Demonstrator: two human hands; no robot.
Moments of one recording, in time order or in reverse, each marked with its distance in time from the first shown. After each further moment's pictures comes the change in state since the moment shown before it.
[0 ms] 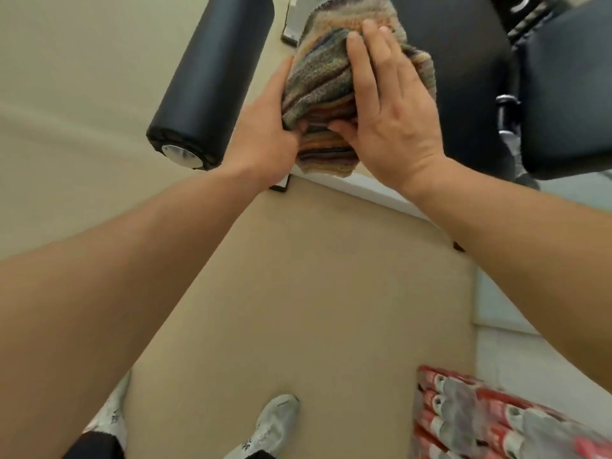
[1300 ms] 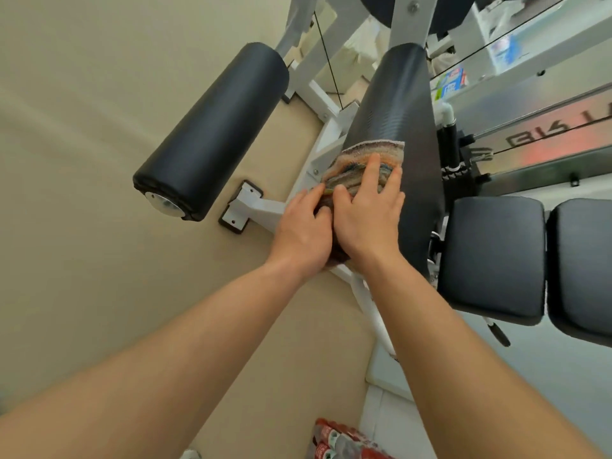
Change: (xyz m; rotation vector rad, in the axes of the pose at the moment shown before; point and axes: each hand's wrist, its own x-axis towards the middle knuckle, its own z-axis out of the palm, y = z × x) left_hand 0.042 0.030 -0.017 -0.466 -0.078 -0.407; right_hand 0.124 -0.054 -0.036 0.307 -0.607 0.784
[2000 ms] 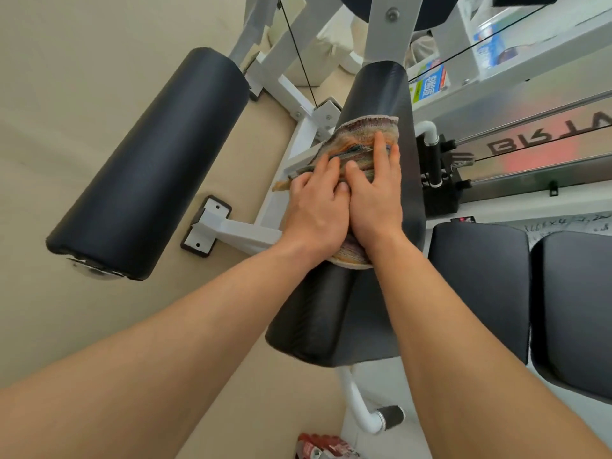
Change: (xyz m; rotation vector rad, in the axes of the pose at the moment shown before) left_hand 0.148 0.062 0.040 0.031 -0.045 0.201; right_hand 0.158 0.010 -0.021 0.251 0.097 -0.047
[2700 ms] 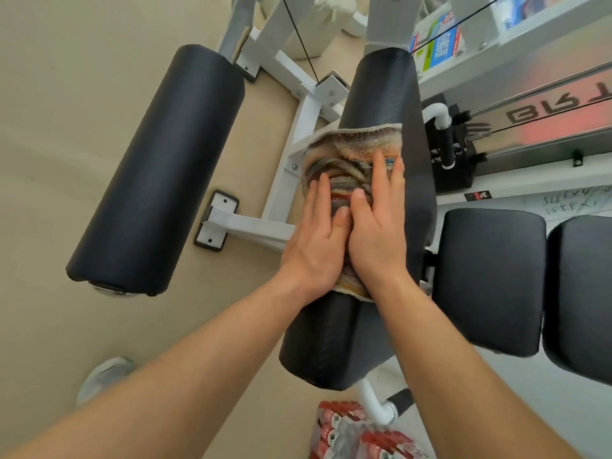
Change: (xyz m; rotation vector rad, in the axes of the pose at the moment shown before) left_hand -0.012 -0.015 -0.008 -0.034 -0.204 -0.129; right_hand -0.027 -0.011 0.000 0.027 -0.029 0.035
